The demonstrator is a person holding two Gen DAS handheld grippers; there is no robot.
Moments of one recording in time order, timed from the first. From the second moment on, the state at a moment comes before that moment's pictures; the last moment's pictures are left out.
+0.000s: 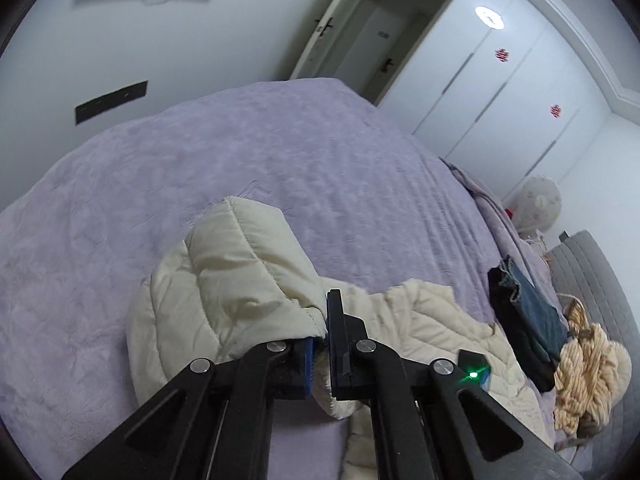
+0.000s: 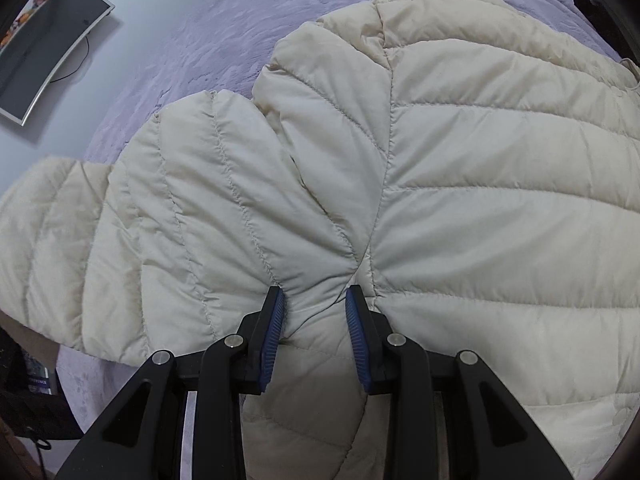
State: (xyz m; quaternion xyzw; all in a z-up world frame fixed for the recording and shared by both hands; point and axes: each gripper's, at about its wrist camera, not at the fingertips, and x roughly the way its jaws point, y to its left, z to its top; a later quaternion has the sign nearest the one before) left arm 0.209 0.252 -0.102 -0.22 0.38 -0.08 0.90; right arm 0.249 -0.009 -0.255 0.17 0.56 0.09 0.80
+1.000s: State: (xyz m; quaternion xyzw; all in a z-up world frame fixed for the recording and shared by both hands) left arm 0.187 -0.081 -0.180 0.11 0.52 -0.20 0.82; right arm 0.068 -0.315 -0.219 0.36 0.51 0.00 0.78
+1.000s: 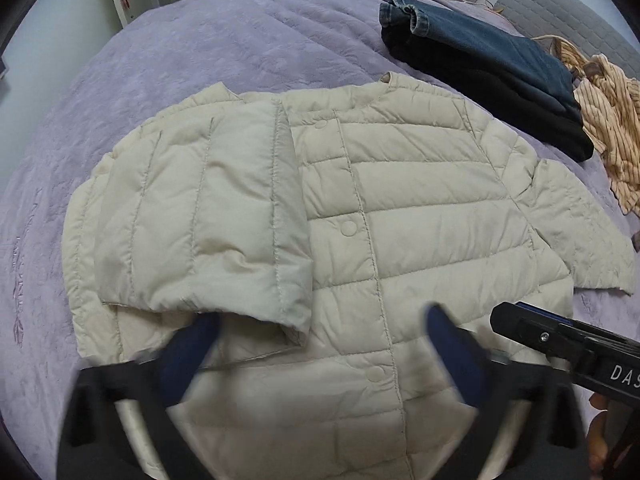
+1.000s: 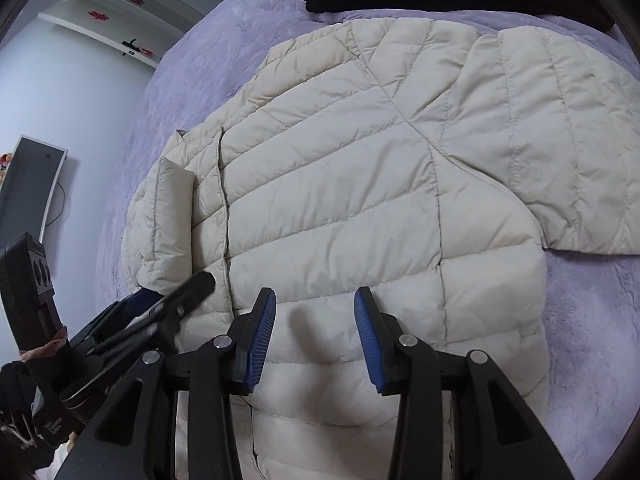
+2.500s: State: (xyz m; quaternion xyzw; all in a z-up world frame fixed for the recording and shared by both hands) left arm 0.285 0.117 -0.200 0.05 0.50 0.00 0.86; right arm 0.102 -0.299 -0.218 0.46 0.46 -0.07 0.76
